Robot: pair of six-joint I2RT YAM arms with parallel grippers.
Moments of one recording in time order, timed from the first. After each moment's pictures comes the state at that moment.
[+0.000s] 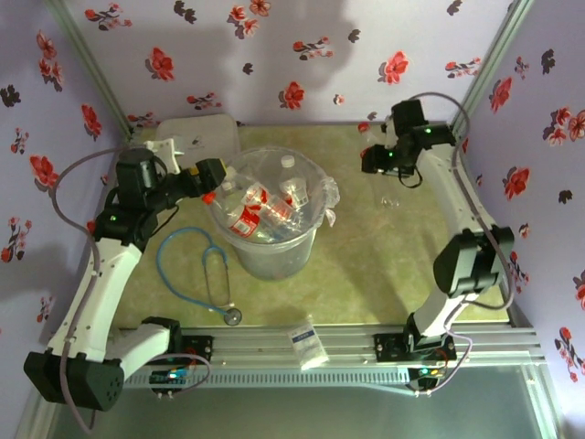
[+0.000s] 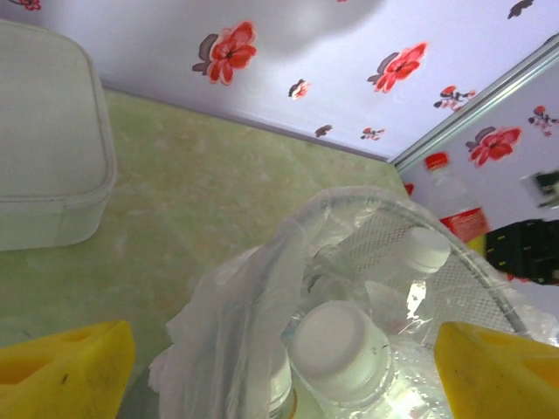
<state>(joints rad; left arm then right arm) -0.20 1.03 1.11 -0.45 0.39 -0.50 0.18 1.66 1.74 -1.10 -0.16 0.24</state>
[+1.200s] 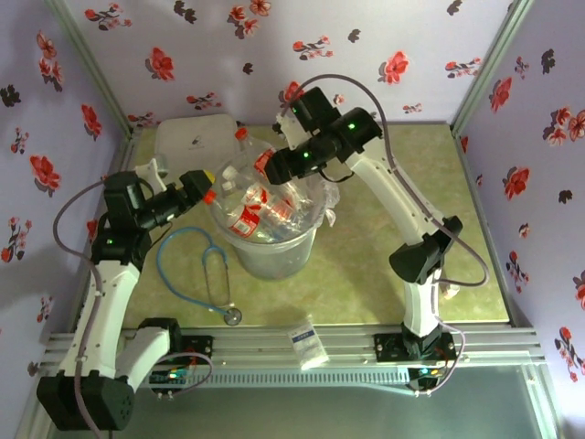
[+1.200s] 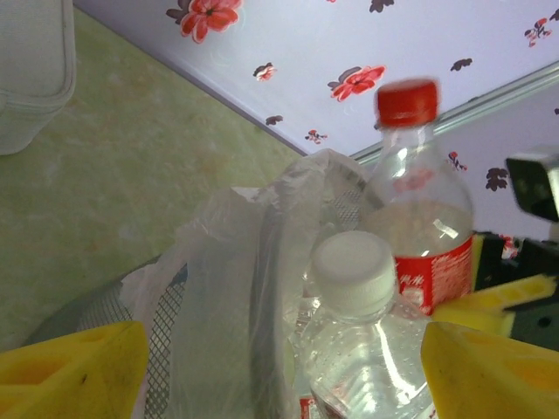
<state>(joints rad) -0.06 0.90 0.88 -0.31 0.63 -0.79 0.72 1.96 2.32 -1.36 -0.34 0.21</state>
